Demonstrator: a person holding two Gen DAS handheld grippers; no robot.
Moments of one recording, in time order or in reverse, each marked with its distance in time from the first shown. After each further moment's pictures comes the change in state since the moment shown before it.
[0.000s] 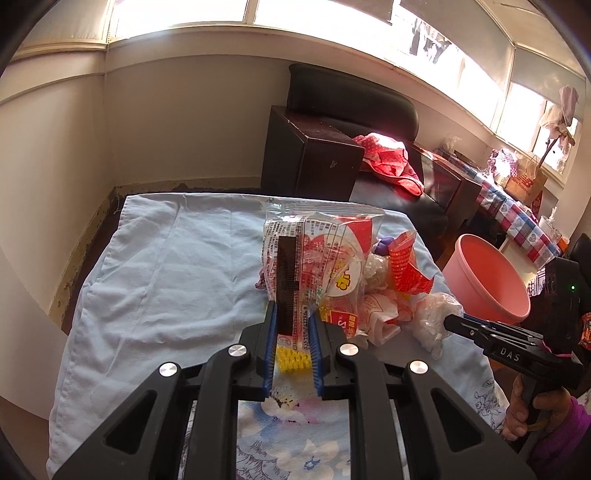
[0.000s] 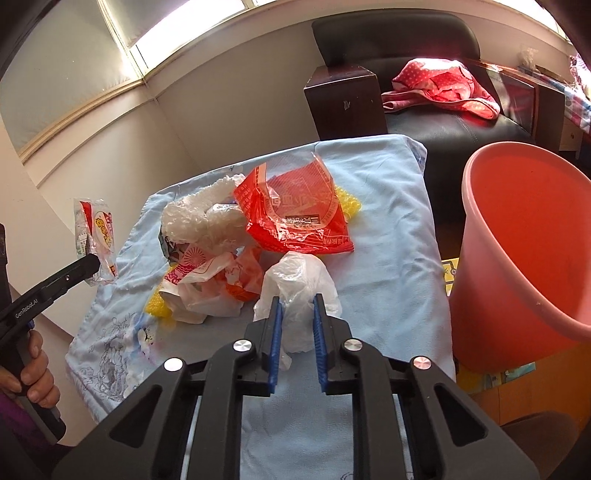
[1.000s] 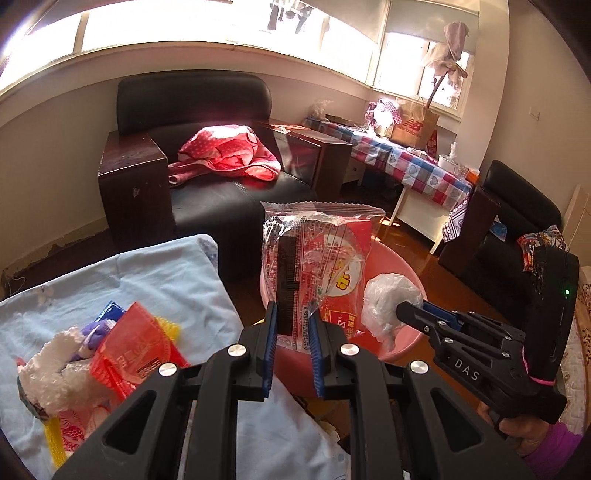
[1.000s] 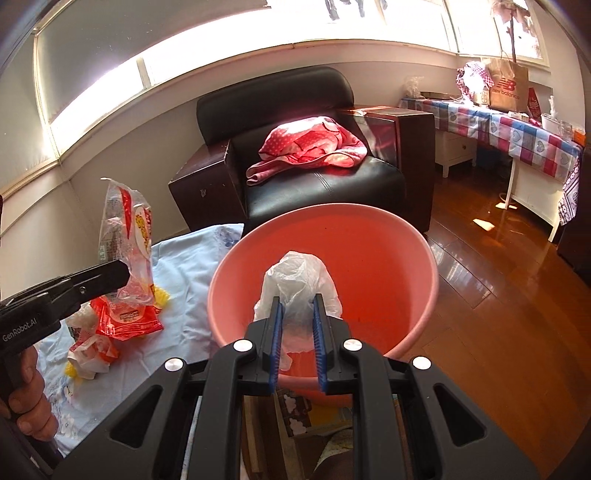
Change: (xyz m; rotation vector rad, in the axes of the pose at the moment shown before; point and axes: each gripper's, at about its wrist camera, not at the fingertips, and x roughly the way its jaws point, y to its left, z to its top) left arm 0.081 -0.263 0.044 0.327 0.050 -0.365; right arm -0.107 -0.145 0.003 0.176 -0.258 -0.348
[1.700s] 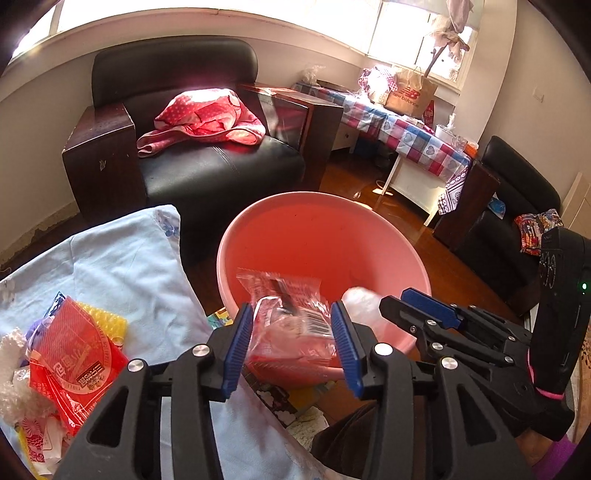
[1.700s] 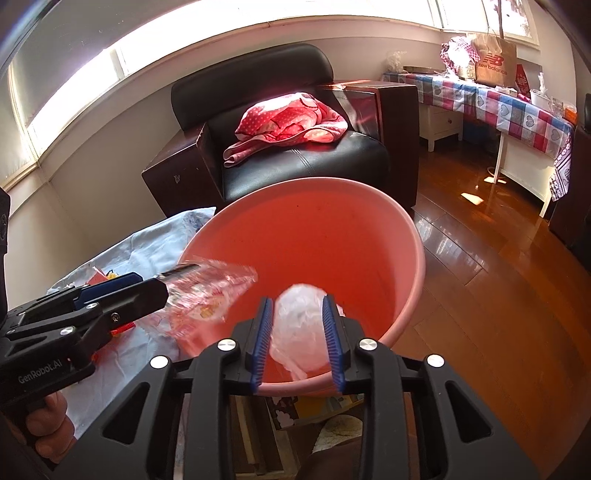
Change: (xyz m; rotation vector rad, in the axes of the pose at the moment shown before) left arm 0.060 -0.015 -0.001 -0.007 0.131 -0.036; right arm 0.029 -0.017 0.004 0.060 0.084 -0.047
